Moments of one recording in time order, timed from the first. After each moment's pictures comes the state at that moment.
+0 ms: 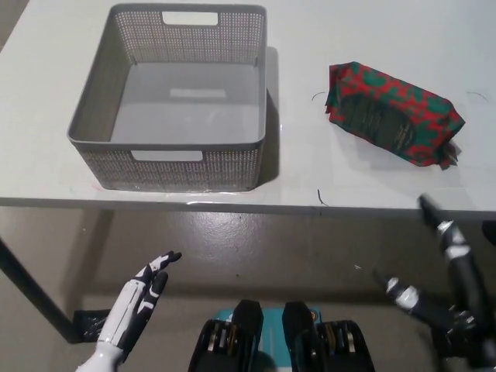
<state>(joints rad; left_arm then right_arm) 0.04 0.19 -0.12 -0.02 0.13 -0.11 -0.06 -0.03 -0.18 0.02 -0.21 -0.18 -0.29 0.01</state>
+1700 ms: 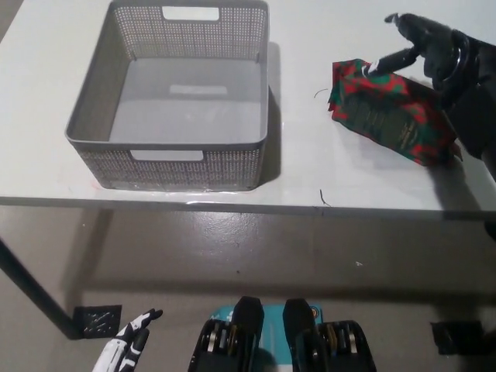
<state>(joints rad) 0.20 0.19 -0.09 -0.04 0.13 -0.13 -0.07 -1.27 -0.30 0.42 1.11 -0.59 0.25 0.30</state>
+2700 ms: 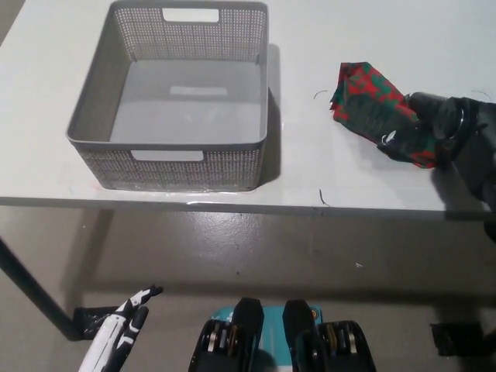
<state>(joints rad) 0.13 0.21 -0.07 -0.04 0.13 -0.13 -0.10 -1.20 -0.28 0.49 1.37 -0.60 0.14 0.29</state>
